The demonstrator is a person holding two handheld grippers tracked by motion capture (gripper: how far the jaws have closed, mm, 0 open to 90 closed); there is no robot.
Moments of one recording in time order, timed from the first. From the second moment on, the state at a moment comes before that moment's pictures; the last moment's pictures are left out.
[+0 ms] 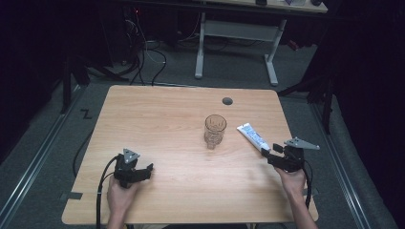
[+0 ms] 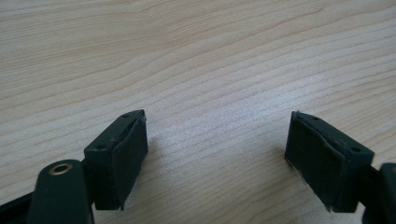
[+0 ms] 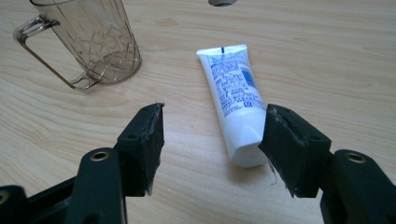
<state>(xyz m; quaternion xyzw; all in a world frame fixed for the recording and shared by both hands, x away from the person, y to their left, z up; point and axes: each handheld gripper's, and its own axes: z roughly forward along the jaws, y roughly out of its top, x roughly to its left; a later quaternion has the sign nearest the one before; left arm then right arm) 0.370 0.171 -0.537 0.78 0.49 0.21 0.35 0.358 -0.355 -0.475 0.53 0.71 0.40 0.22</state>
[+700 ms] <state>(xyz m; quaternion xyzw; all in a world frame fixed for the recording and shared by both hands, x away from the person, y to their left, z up) 0.370 0.171 -0.537 0.78 0.49 0.21 0.35 0.383 -0.346 -0.457 0.52 0.73 0.39 0.22</state>
